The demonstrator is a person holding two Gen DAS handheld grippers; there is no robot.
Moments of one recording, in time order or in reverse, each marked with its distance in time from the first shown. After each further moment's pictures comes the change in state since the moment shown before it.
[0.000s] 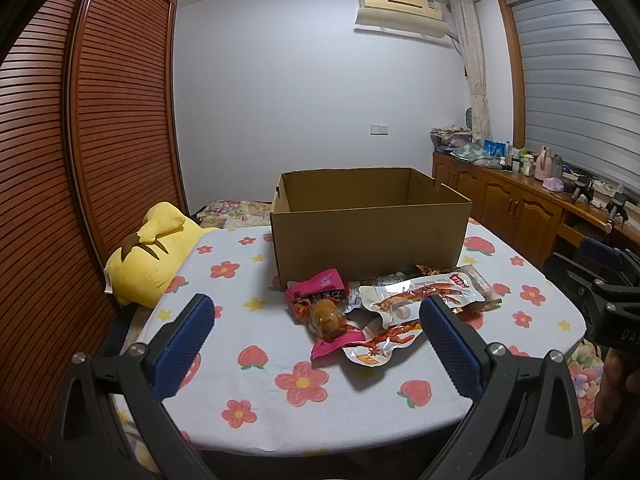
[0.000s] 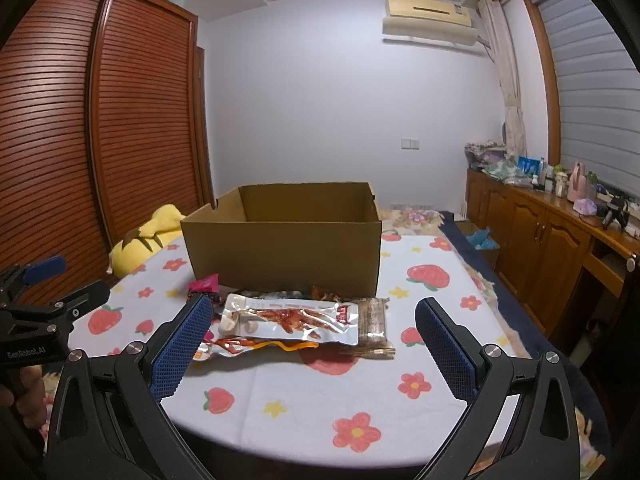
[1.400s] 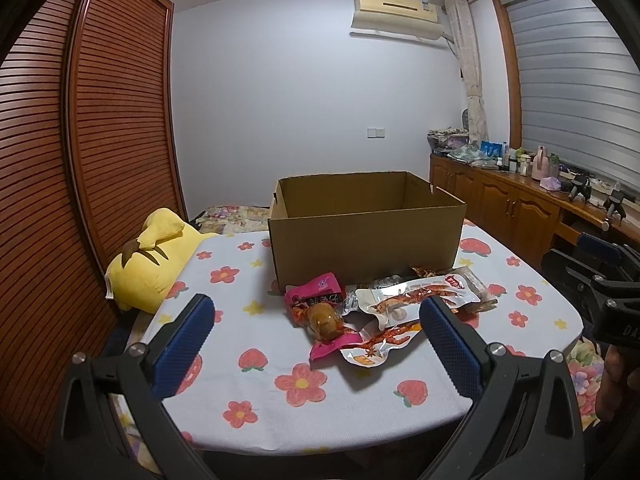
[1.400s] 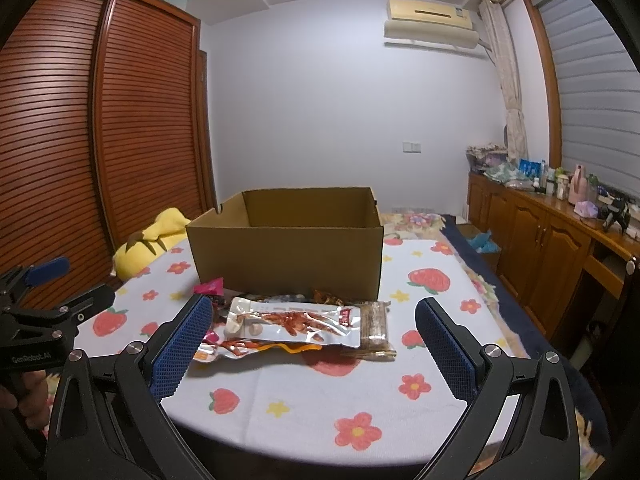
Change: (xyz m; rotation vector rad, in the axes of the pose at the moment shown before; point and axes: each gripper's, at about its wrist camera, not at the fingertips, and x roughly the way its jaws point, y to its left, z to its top) left arm -0.008 -0.002 0.004 0.013 -0.013 -0.007; right arm -0.006 0.005 0.005 -0.006 -0.011 0.002
